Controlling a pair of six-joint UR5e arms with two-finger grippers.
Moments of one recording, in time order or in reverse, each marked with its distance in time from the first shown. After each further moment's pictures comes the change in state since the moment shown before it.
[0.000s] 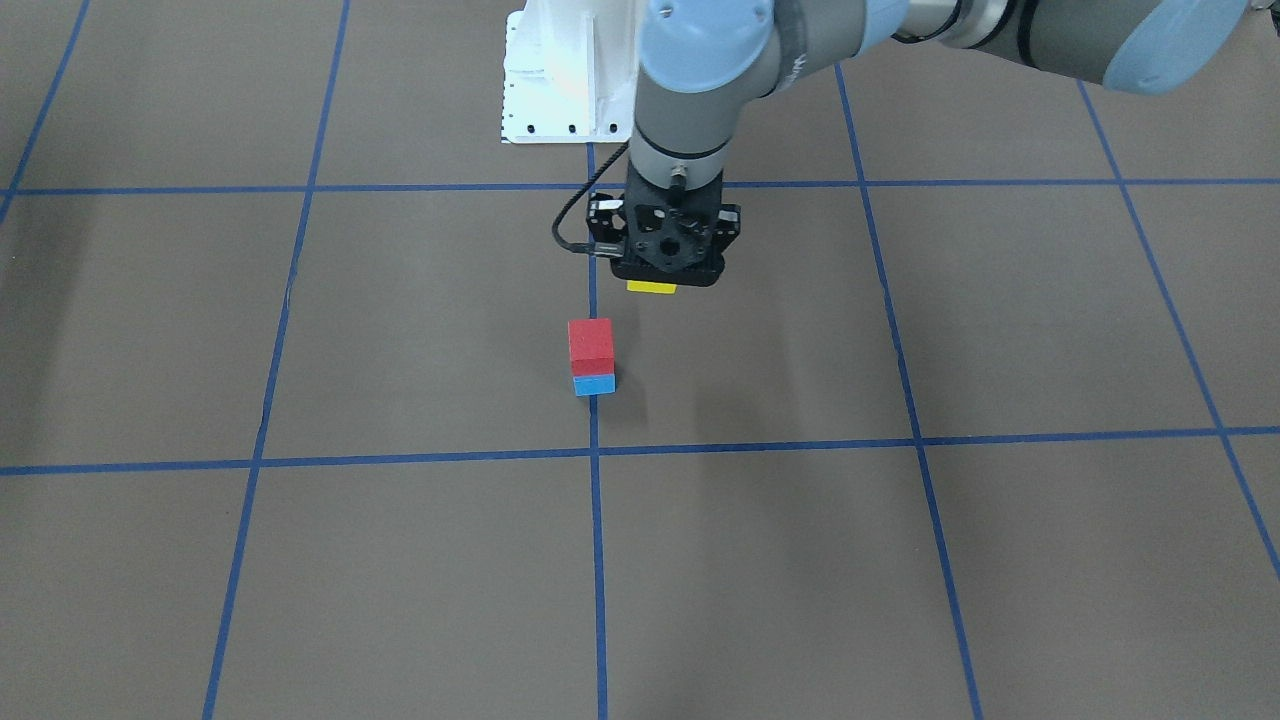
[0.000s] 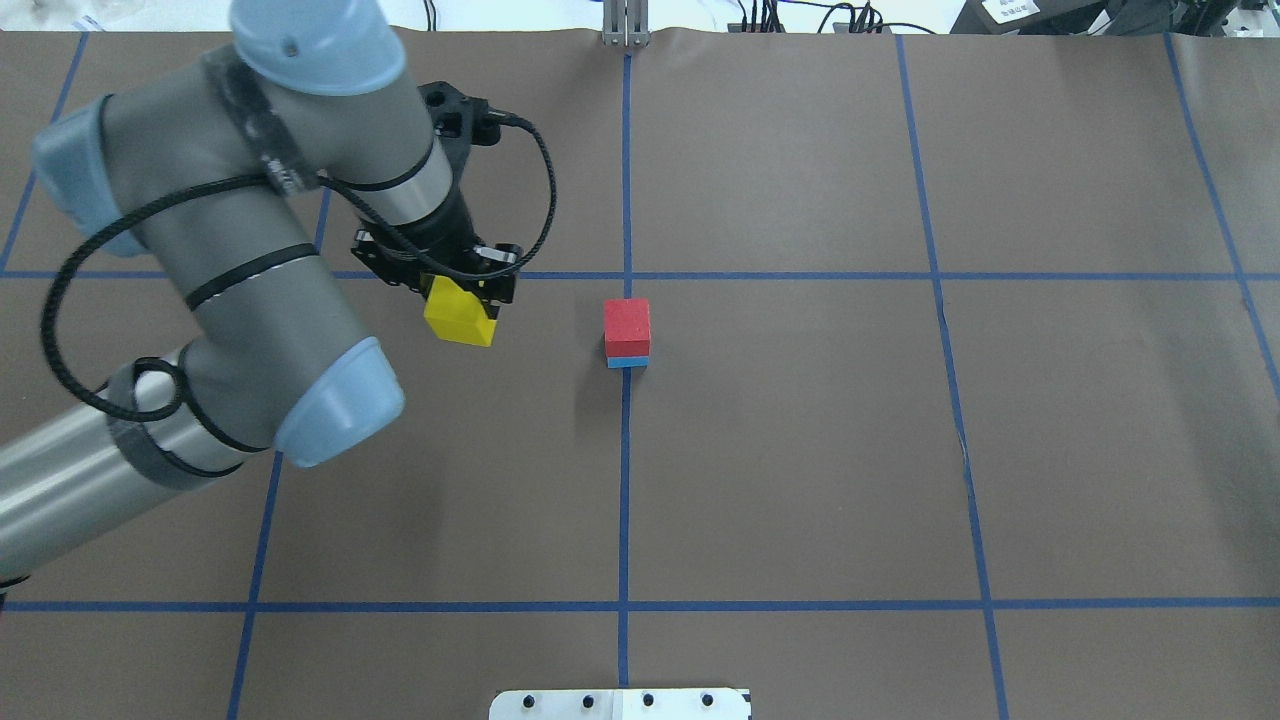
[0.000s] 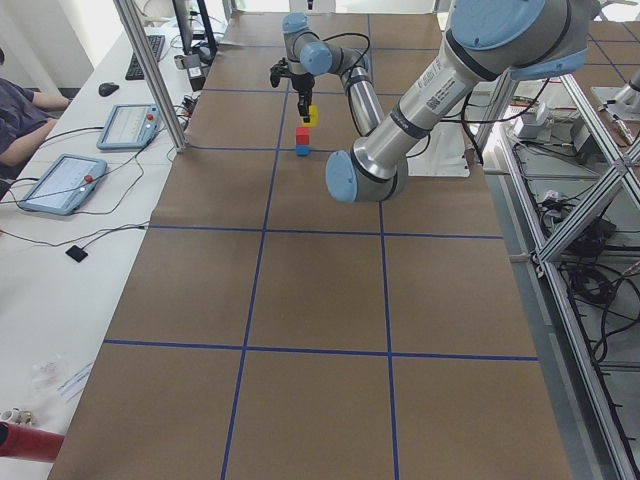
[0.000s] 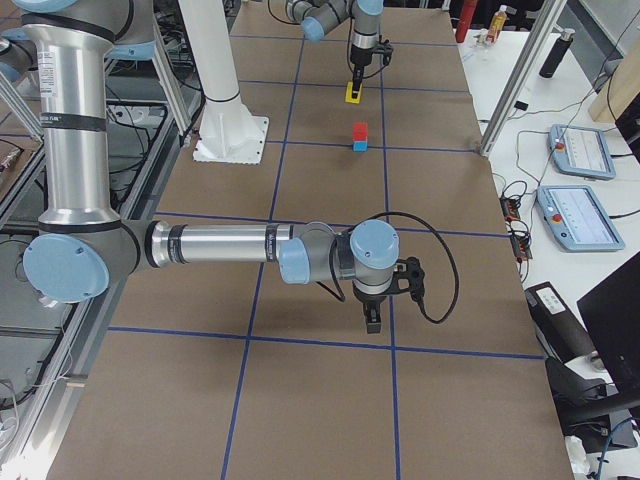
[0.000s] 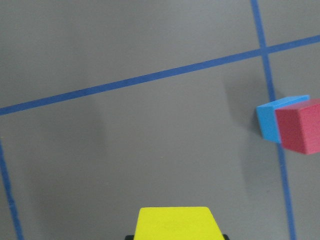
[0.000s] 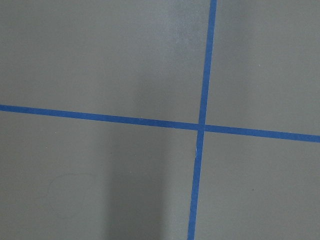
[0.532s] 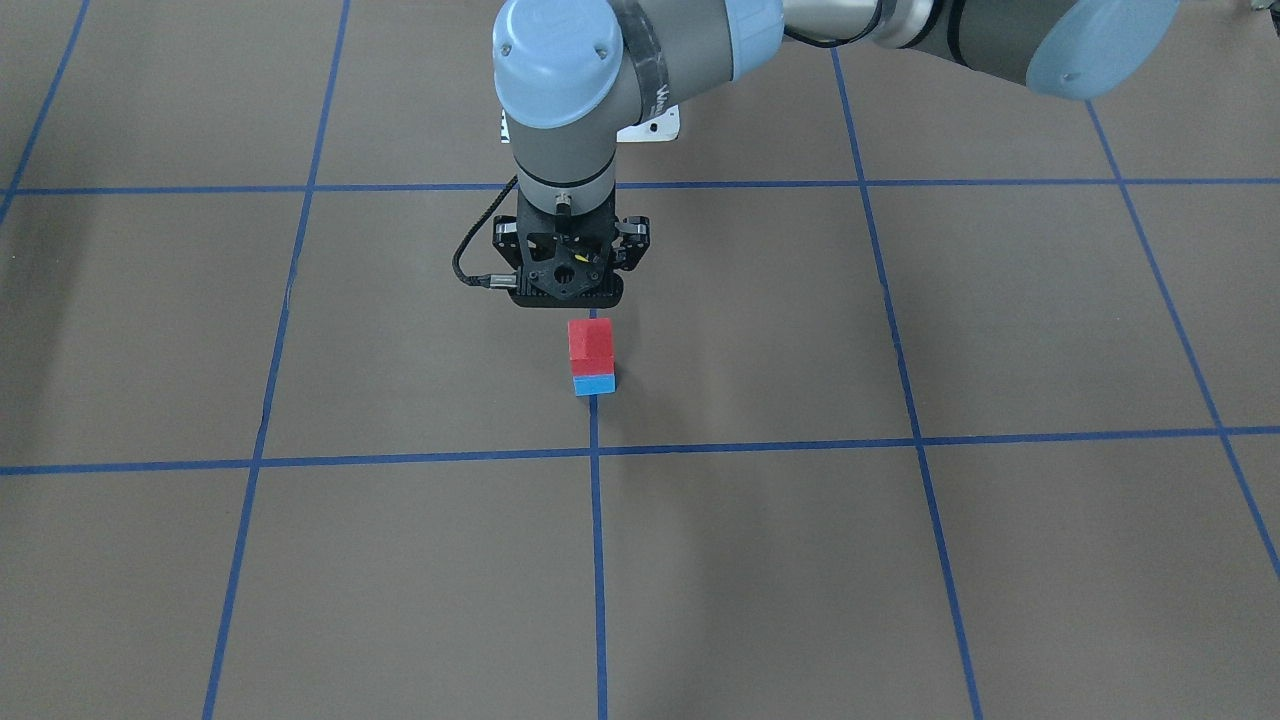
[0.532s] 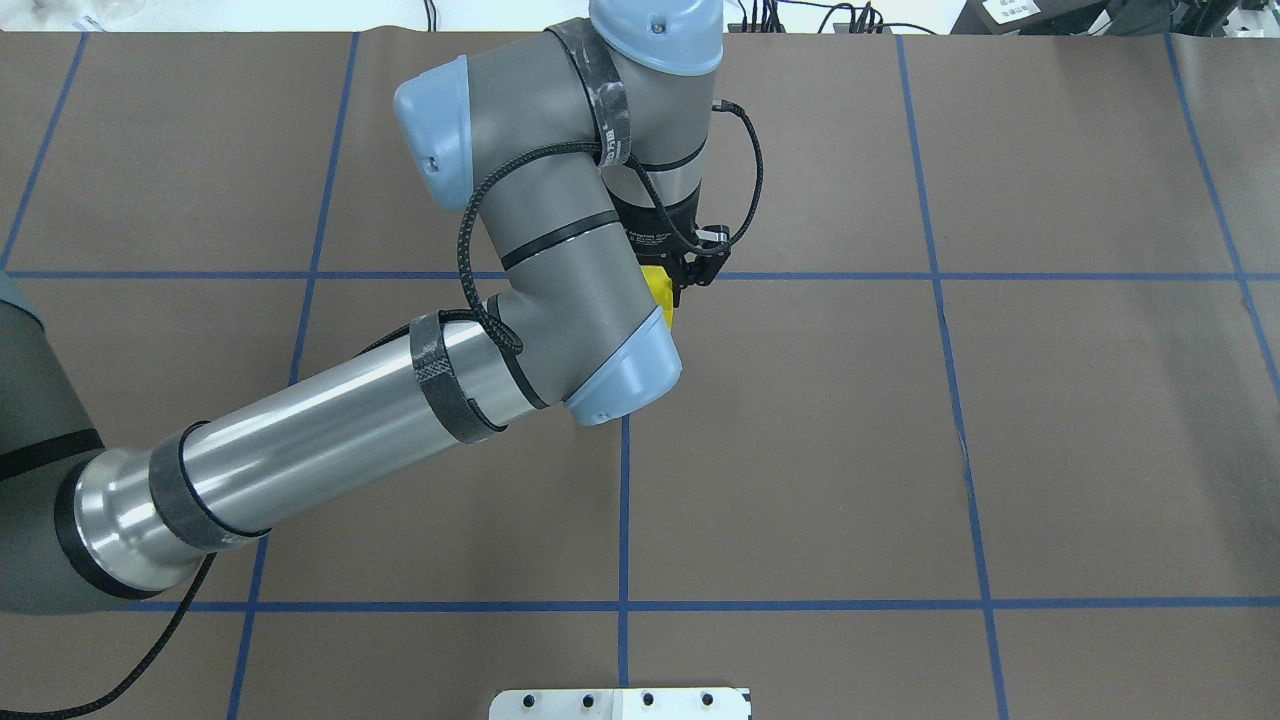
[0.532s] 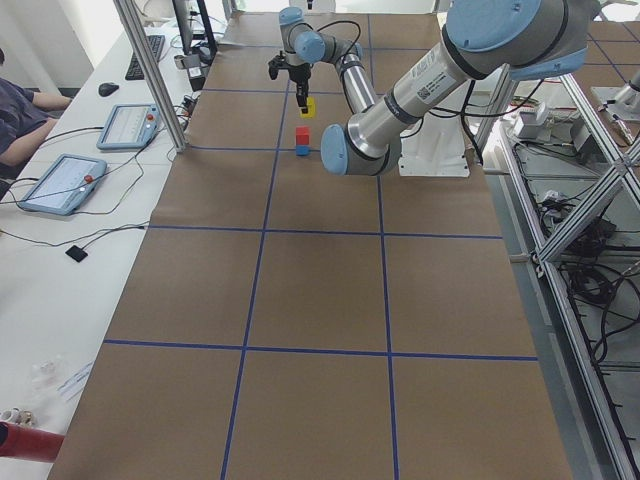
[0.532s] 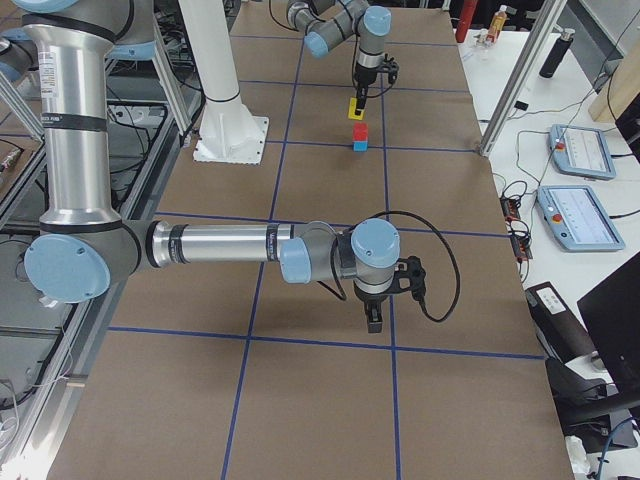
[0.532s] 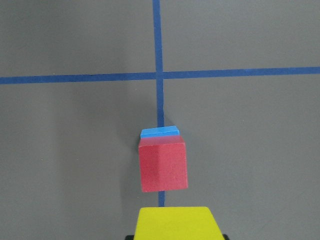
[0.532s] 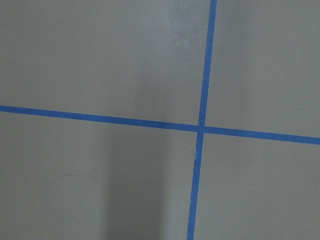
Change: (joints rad) left arm 0.031 -0.123 0.202 -0.047 0.026 -0.045; right arm -0.001 0.002 0.002 0.000 -0.003 -0.001
